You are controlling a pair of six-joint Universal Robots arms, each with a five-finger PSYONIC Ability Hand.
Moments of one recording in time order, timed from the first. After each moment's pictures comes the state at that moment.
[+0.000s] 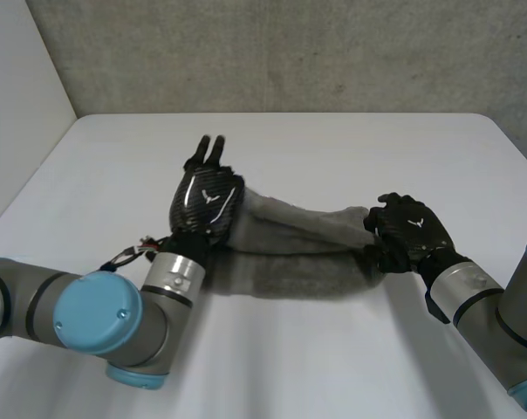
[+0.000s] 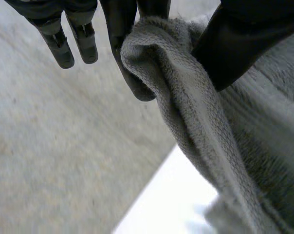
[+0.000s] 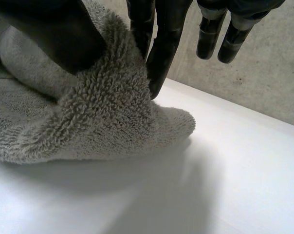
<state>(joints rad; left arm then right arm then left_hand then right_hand) 4.14 -2.17 -1.79 4.17 -1.53 3.68 1.82 -1.24 1.92 -0.46 1.24 3.05 1.31 1.35 0.21 0.22 1.16 1.29 1.32 0.17 0.15 1.17</state>
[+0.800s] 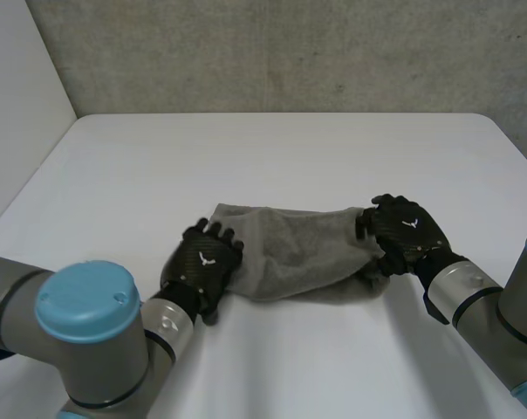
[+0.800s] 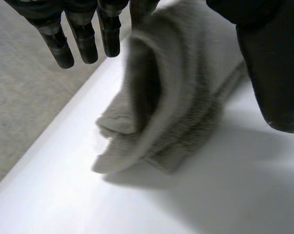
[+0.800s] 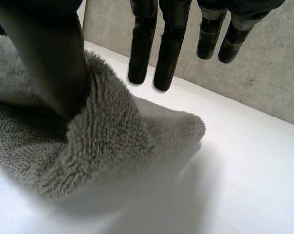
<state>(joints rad) 4.08 -2.00 -1.83 3.56 -1.61 3.66 1.83 -1.25 1.90 -0.40 1.22 3.01 0.27 0.23 0.21 0.22 0.05 0.72 0.75 0.17 0.15 0.54</state>
